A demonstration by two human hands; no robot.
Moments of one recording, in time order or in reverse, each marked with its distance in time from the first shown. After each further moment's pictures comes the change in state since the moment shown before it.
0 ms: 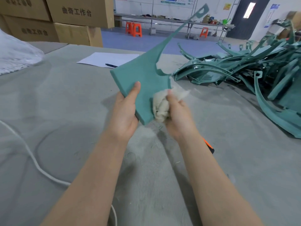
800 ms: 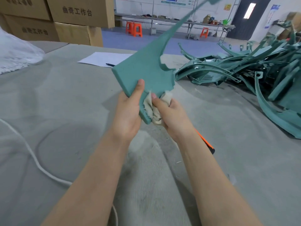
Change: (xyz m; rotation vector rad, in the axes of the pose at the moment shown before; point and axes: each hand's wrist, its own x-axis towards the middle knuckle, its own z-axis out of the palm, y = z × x) left_hand -0.003 -0.002 0.004 -0.025 -0.092 0.079; right_hand -0.012 -0.003 0.004 -0.191 -0.265 -0.077
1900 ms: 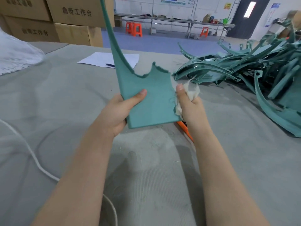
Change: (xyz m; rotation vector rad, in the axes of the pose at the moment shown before) left_hand 0.000 0.017 -0.024 0.304 -0.087 -0.234; right_hand -0.002 -0.017 -0.033 -0.218 0.259 -0.104
